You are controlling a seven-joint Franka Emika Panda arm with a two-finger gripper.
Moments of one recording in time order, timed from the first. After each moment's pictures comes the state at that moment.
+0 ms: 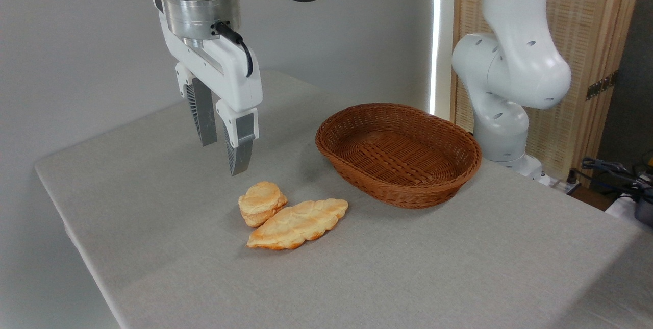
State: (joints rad) arm -0.14 0.03 0.05 -1.67 -0.16 1.79 0.74
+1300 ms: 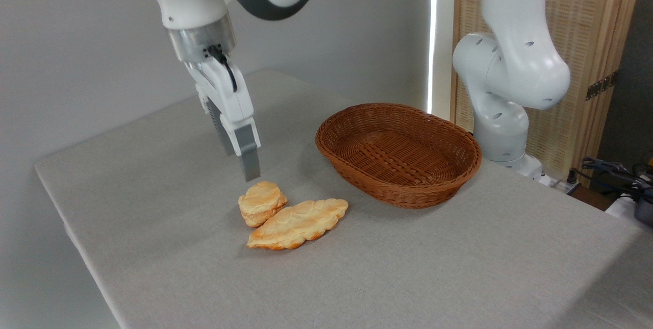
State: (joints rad) arm -0.17 0.04 -0.06 -1.78 -0.05 1.78 0.74
